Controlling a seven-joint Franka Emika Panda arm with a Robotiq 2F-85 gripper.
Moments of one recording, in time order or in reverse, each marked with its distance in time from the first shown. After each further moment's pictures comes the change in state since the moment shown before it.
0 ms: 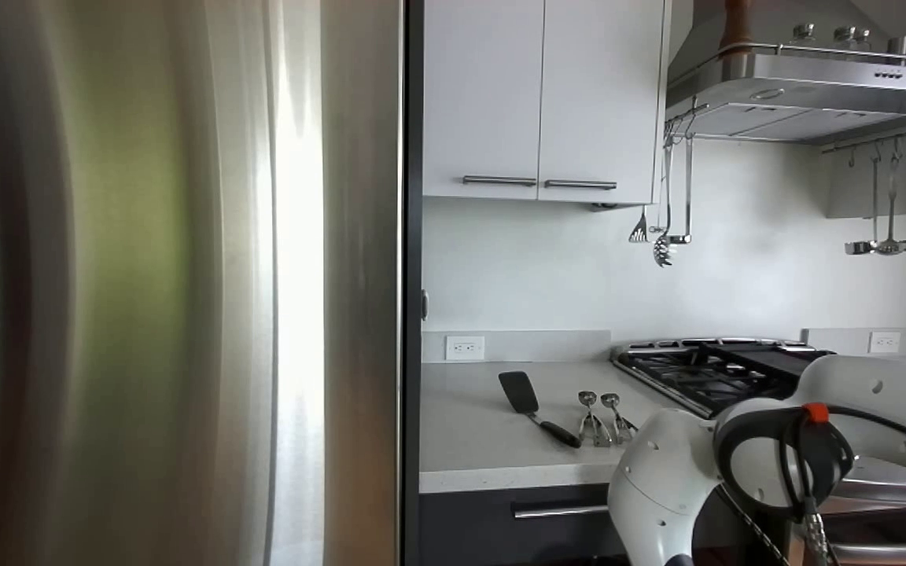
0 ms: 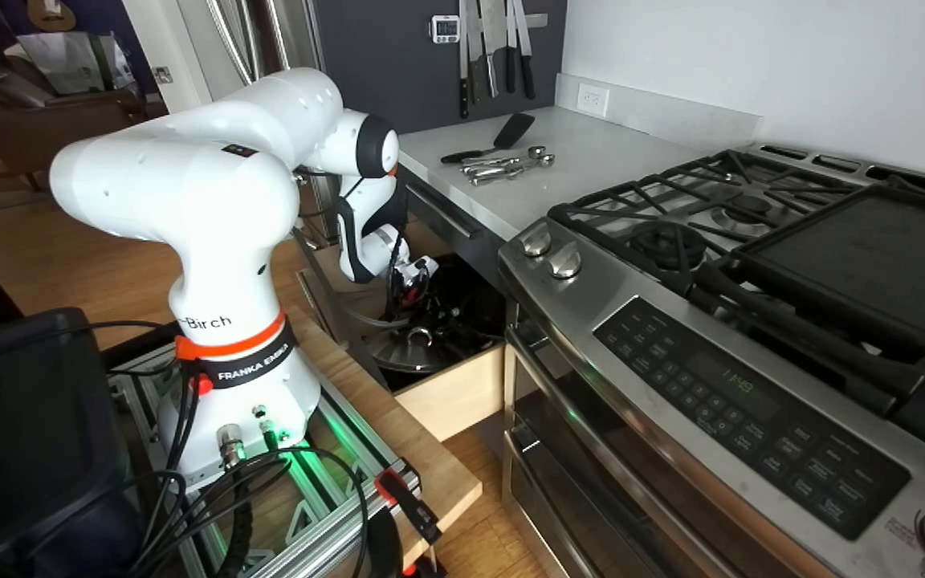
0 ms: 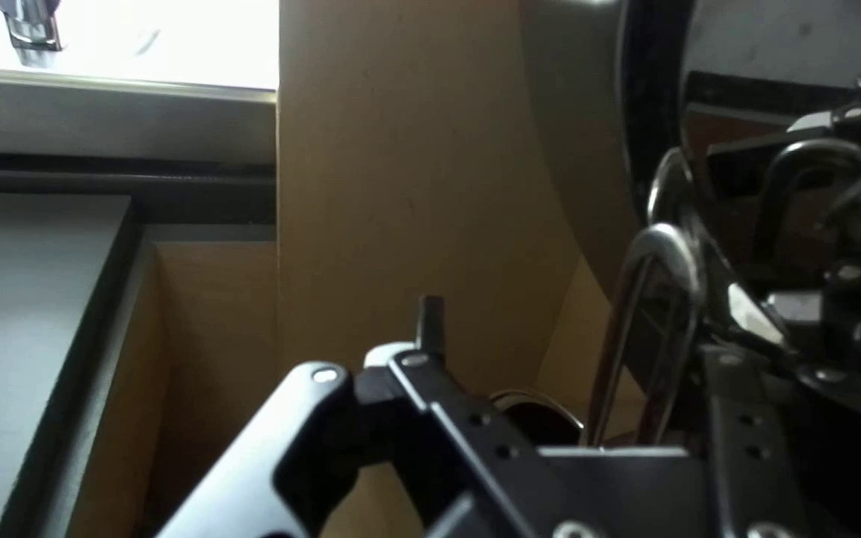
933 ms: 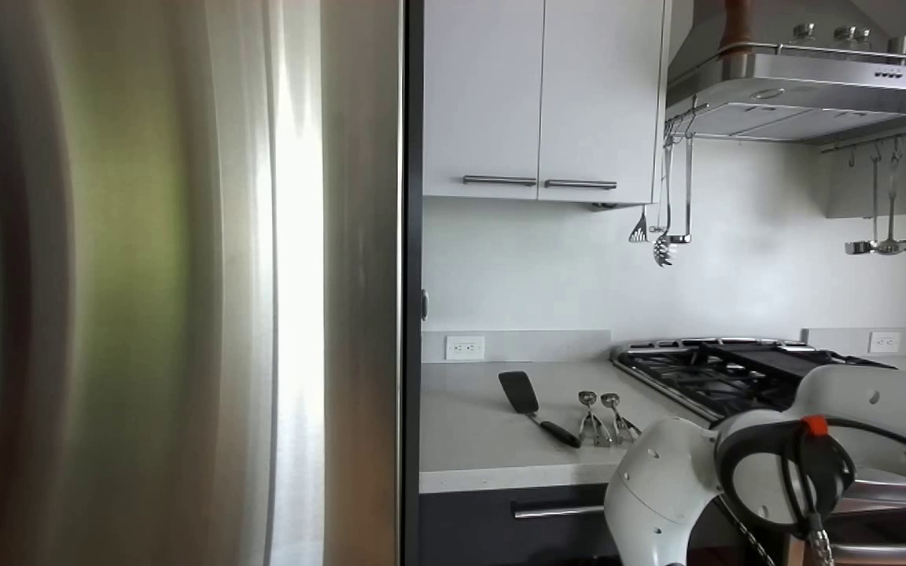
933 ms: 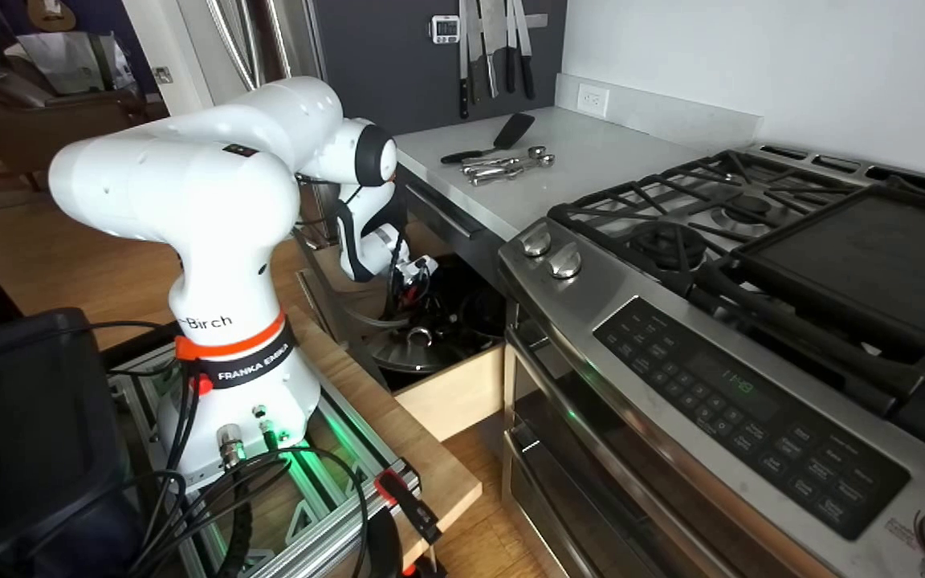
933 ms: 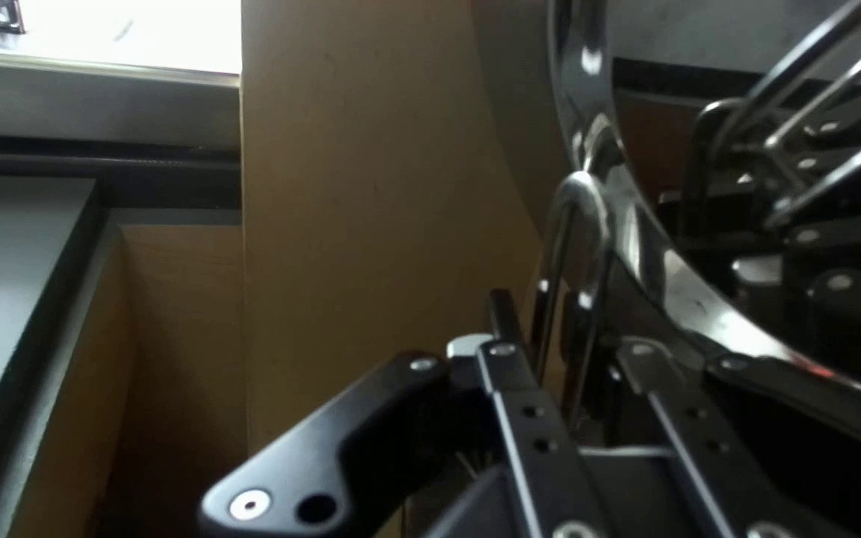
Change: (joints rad) arm 0.013 0.046 0.001 0.091 0.027 0.000 -0.042
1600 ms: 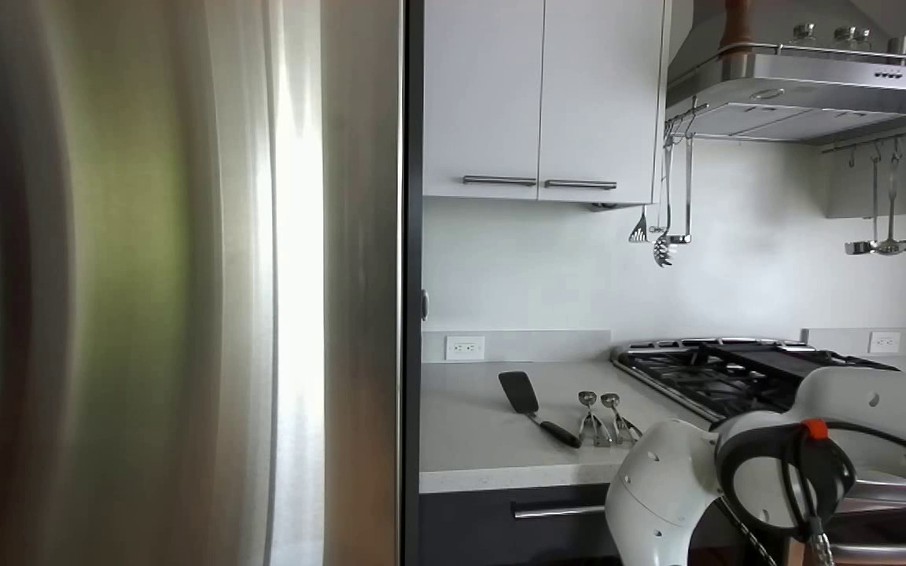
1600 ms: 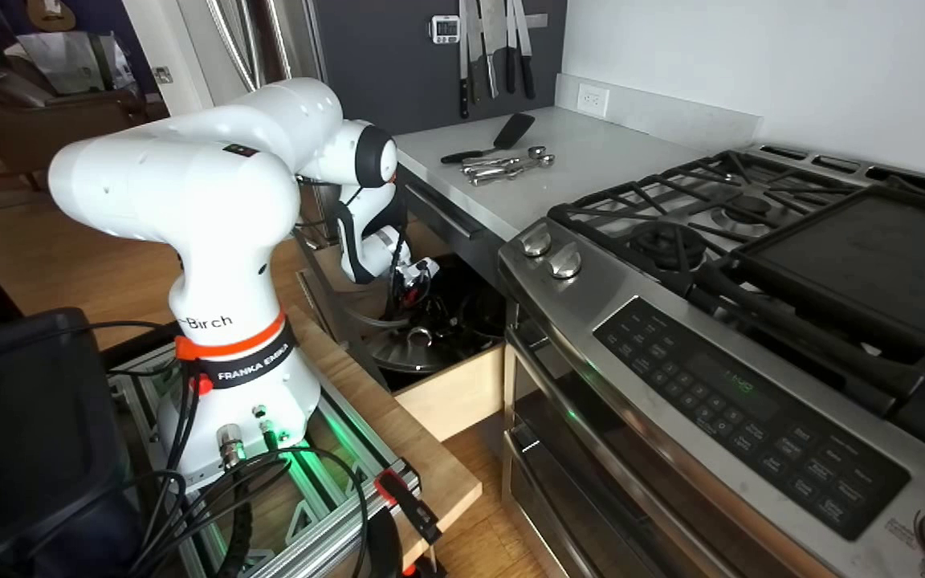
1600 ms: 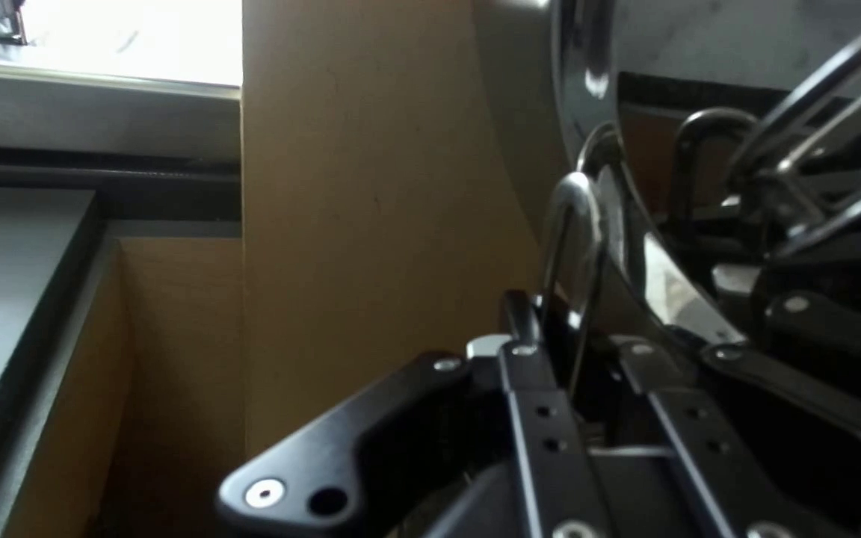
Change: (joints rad) arm 0.004 0.006 -0.014 0.000 0.017 0.000 -0.006
